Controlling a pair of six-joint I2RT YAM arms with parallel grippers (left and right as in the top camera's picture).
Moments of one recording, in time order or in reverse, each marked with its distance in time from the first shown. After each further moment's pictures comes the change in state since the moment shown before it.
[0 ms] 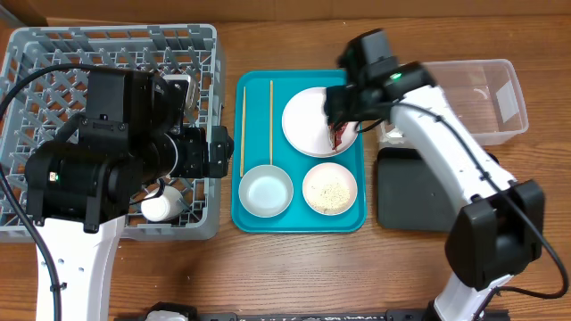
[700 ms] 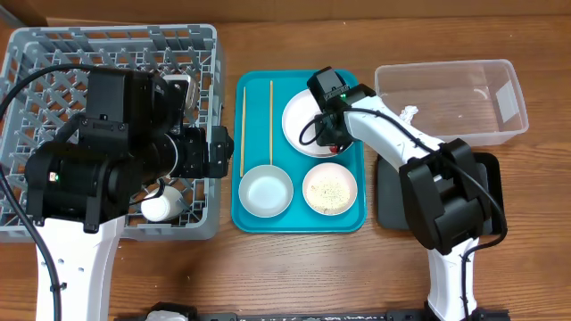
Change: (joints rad) left arm 0.000 0.000 0.000 0.000 0.000 0.000; right arm 0.066 0.266 0.006 0.001 0.298 0.144
